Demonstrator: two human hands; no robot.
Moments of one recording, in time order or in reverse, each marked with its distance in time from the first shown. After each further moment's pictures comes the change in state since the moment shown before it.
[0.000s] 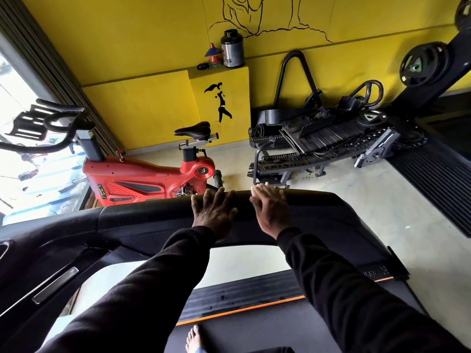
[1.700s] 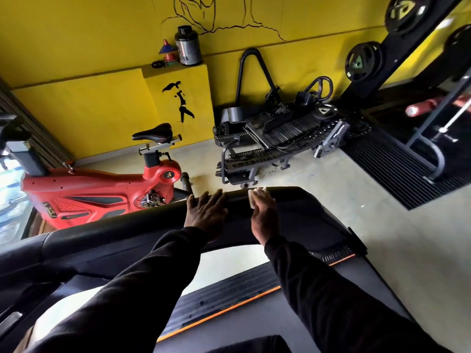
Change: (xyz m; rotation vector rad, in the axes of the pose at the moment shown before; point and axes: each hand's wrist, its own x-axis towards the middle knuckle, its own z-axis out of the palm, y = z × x) left_hand 0.022 0.044 -0.006 0.083 -0.029 0.209; right_hand -0.023 0.038 0.003 0.296 0.319 0.256
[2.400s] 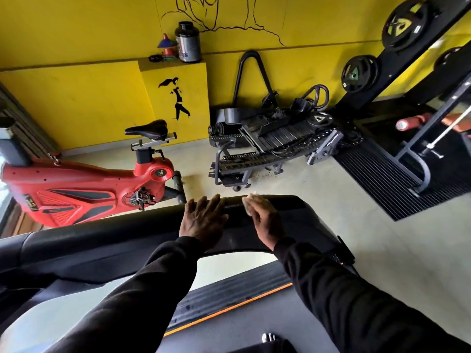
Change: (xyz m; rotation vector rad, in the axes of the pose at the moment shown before) left_hand 0.003 0.002 0.004 0.065 0.079 0.051; right_hand 0.019 0.032 -0.015 -0.069 -0.076 -0.294
